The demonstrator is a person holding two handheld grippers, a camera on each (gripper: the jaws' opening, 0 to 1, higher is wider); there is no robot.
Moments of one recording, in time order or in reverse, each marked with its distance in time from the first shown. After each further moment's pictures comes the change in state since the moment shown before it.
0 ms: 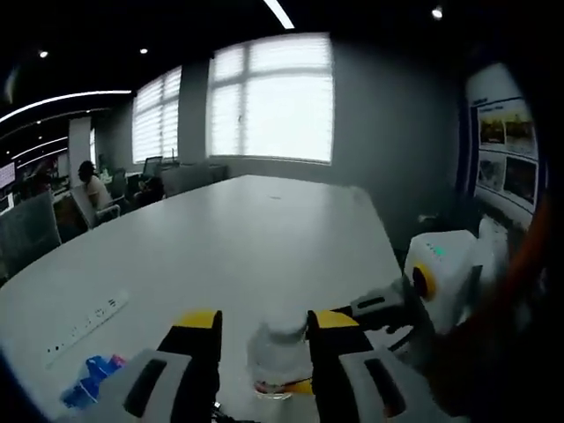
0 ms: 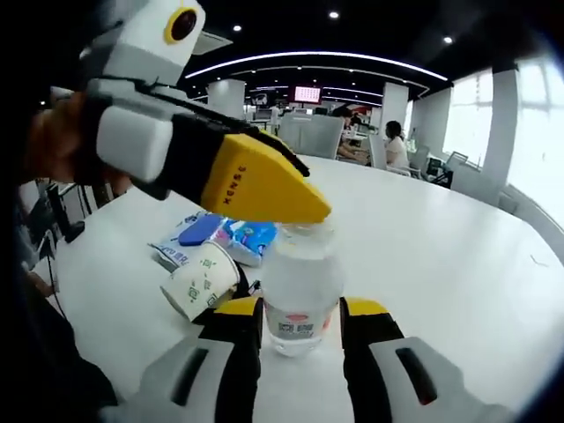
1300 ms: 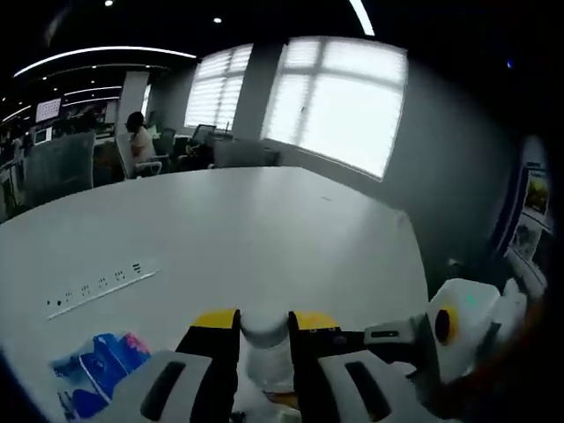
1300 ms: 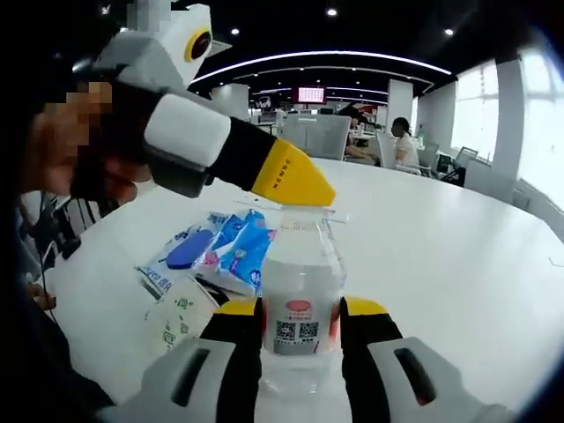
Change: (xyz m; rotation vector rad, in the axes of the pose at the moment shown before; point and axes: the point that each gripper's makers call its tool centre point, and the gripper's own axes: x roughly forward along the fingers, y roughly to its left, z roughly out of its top) left arm 0.027 0.059 -0.004 -0.240 0.062 0.168; right arm 0.057 -0.002 0.014 0.025 -0.001 0.051
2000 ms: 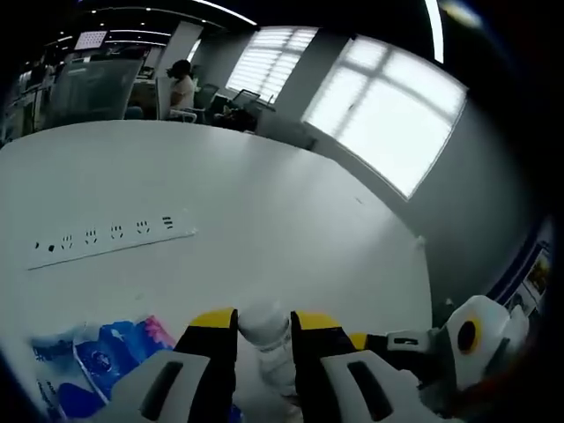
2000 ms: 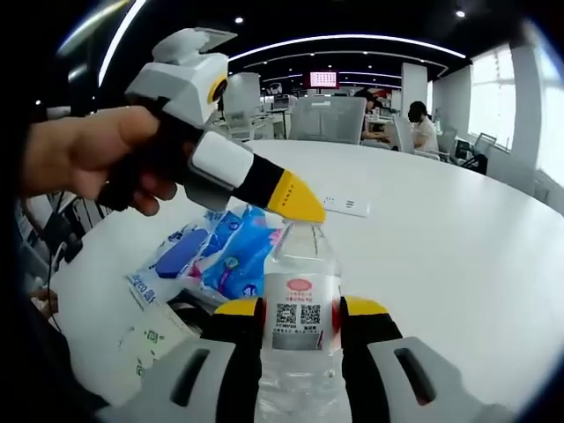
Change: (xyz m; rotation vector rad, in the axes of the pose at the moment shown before) left arm 0.044 0.088 -0.028 -0.284 0.116 0.033; right arm 0.064 -0.002 0.005 0.016 0.065 0.089
